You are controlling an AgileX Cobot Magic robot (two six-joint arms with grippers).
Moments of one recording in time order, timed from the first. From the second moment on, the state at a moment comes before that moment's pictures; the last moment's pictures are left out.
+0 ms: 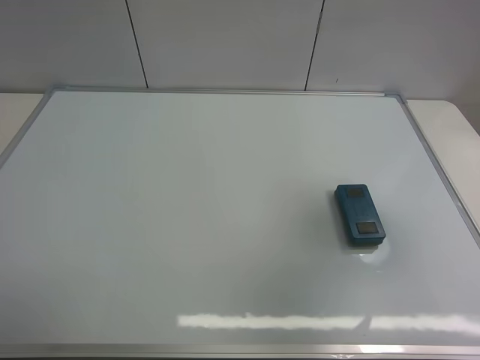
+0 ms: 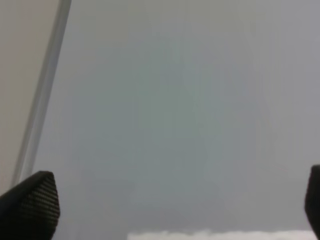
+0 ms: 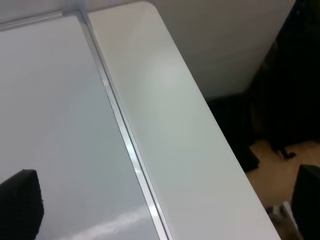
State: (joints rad) left arm 0.04 0.00 -0.50 -0.08 1.06 0.02; right arm -0.03 0.57 -0.90 -0.31 1.05 0.27
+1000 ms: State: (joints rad) left arm 0.04 0.00 -0.50 -0.08 1.06 0.02; right arm -0.03 0.00 -0.88 -0.03 1.22 0.02
